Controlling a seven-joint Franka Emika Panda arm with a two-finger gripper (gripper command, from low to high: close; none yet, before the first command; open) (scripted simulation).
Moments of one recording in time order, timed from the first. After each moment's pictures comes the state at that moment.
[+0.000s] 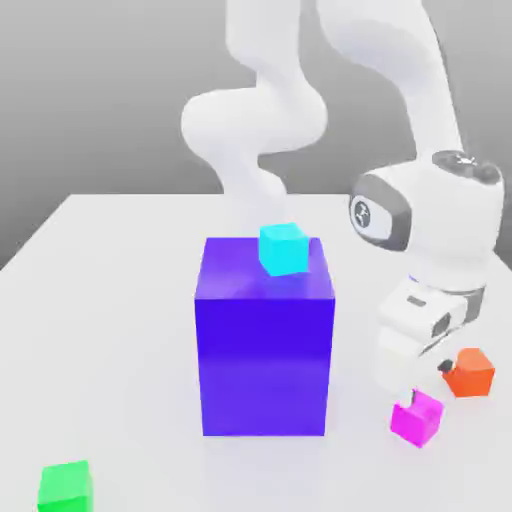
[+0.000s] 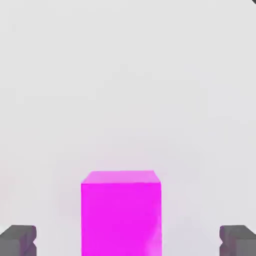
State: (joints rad) arm 0.42 0.28 0.09 -2.61 -0.10 2.89 0.64
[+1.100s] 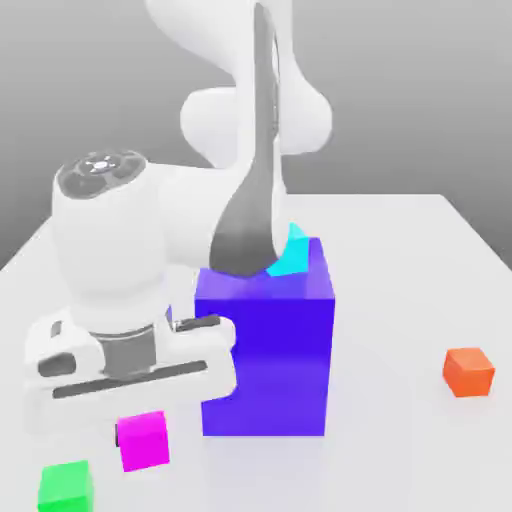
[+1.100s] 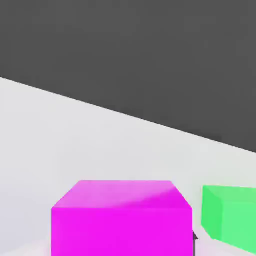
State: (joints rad) arm -0.16 0.34 -0.20 -2.29 0.14 2.62 0.11
